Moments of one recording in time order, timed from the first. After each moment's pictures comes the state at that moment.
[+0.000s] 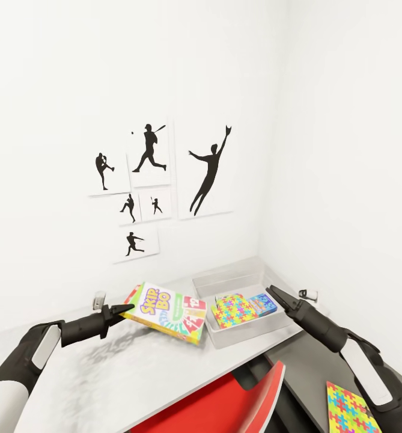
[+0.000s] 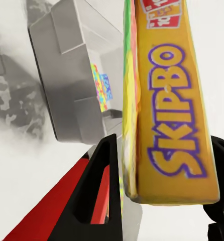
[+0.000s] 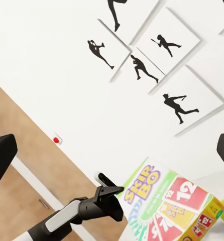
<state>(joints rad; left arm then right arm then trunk) -0.62 0.26 0.22 -0.69 0.48 0.98 -0.92 -0.37 -0.28 -0.01 -1.16 -0.99 0.52 1.00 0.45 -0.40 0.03</state>
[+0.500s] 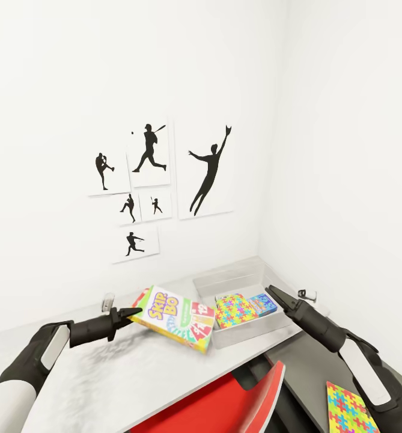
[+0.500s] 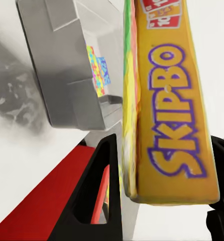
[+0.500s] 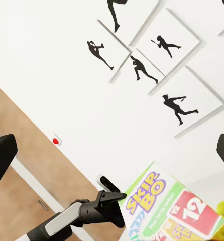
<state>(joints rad) -0.62 0.24 0.17 -0.69 0.48 0.99 -0.92 -0.37 -0.28 0.00 -1.16 -0.99 0.51 1.00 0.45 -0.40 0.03</state>
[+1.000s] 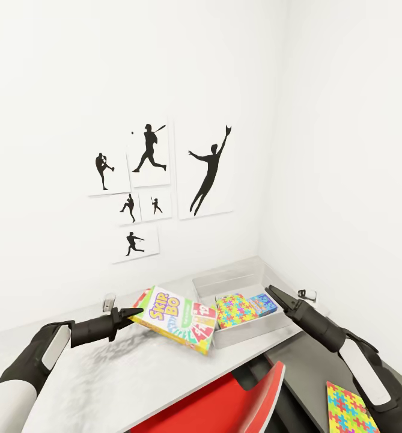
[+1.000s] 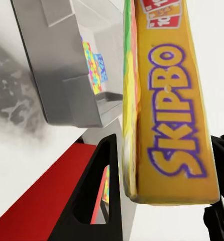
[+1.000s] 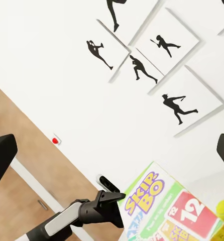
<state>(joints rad) -0.62 0.24 0.15 -0.69 0.48 0.99 -0.93 -0.37 -0.28 -0.01 -1.16 -0.99 0.51 1.00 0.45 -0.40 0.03</state>
